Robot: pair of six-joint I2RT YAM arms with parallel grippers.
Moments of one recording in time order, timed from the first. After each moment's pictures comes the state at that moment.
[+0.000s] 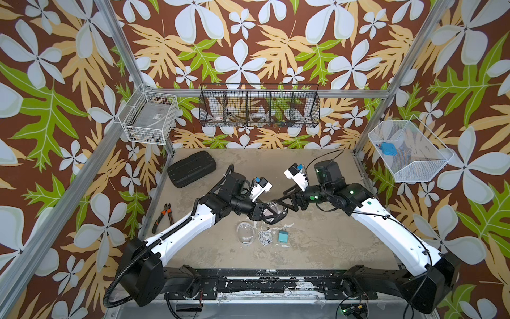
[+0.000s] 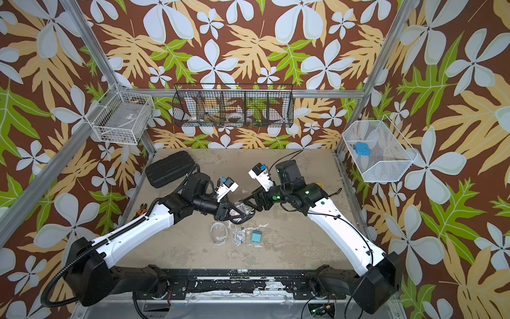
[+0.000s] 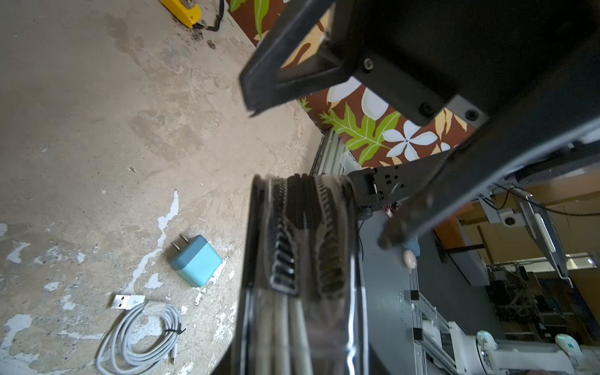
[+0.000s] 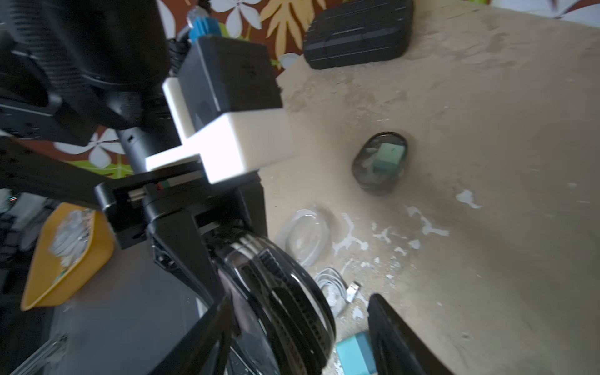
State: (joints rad) left arm -0.61 1.32 1.01 -0.36 0.91 -0.28; right arm 0.51 1.29 1.23 -0.66 -0.71 0.00
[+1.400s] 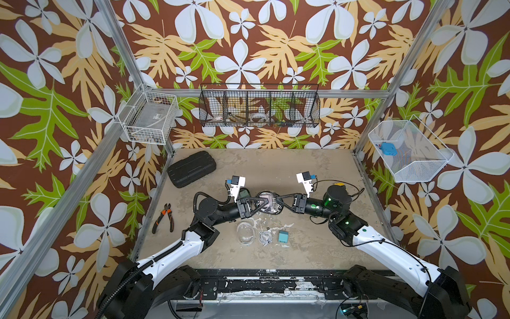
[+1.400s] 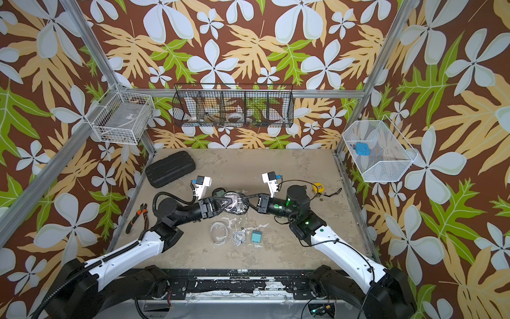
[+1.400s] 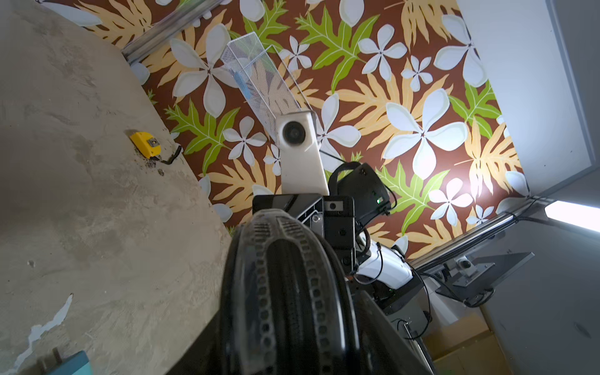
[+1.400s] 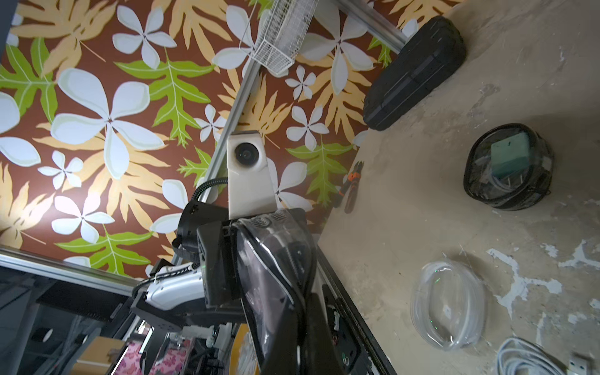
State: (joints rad) left arm -0.58 1.11 0.52 0.82 0.69 -1.22; right arm 0.56 1.07 0.68 0.33 -0.67 1.04
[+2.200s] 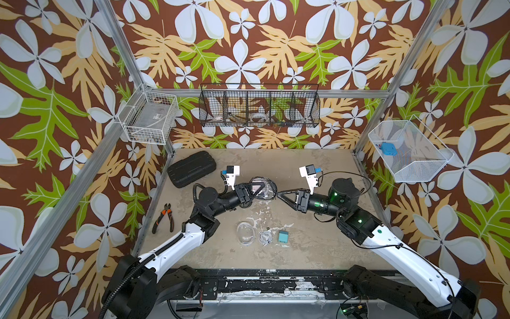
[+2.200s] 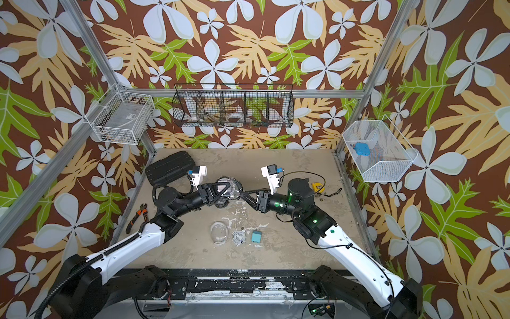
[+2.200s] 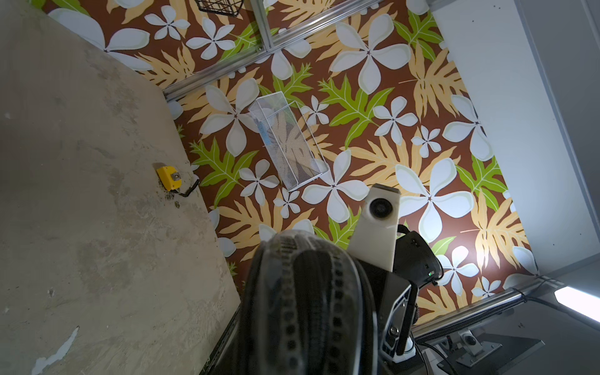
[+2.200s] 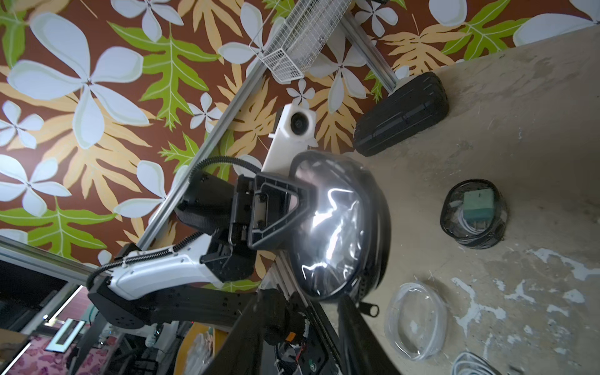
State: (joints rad) left arm -0.50 1.16 0.64 0.69 0.61 -1.30; right arm 0.62 1.02 0.92 -0.08 -0.56 0.71
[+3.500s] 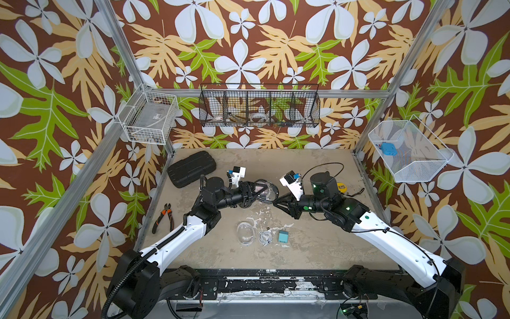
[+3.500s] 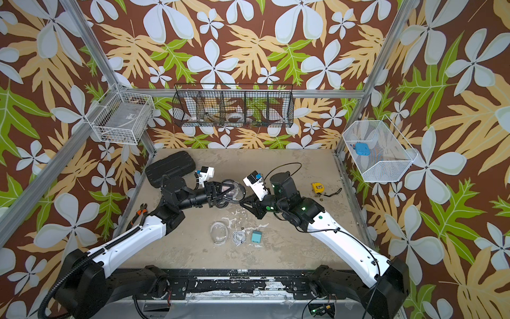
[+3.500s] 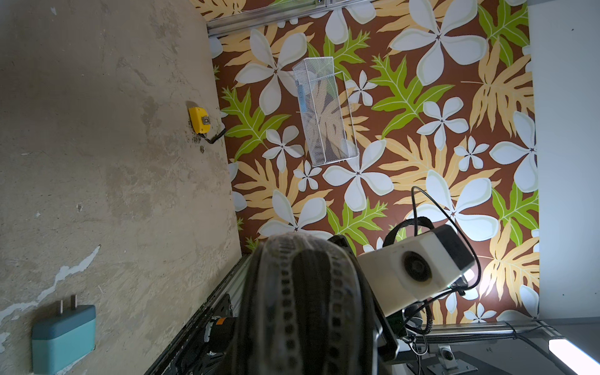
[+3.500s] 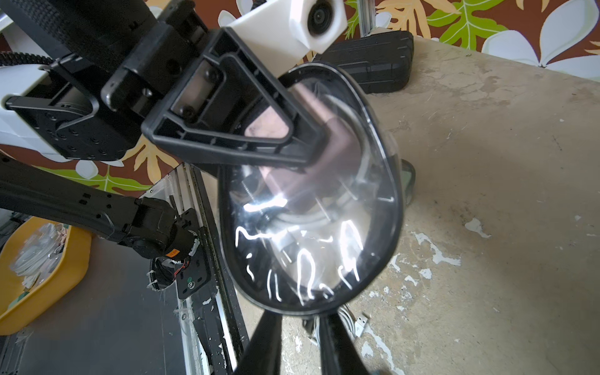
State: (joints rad) left arm -0.49 1.21 0.75 0.44 0.72 -1.37; right arm 0.66 1.17 1.05 -0.40 -0.49 0.10
